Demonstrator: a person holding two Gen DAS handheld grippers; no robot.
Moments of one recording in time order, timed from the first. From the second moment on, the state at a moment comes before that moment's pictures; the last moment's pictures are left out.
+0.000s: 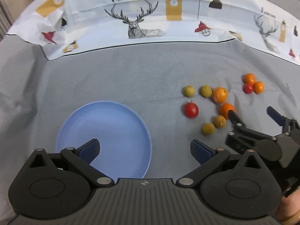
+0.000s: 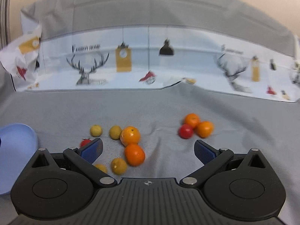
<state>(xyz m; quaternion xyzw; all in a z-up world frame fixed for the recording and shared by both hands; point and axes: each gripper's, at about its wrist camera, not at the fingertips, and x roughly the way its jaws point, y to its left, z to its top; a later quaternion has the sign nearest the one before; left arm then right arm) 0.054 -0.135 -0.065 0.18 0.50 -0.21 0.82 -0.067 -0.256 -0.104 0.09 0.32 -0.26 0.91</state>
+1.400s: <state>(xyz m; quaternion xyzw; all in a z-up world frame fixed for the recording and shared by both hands) 0.062 -0.213 -0.087 0.17 0.52 -0.30 0.78 -0.073 -0.296 -0.122 0.10 0.29 -0.27 0.91</state>
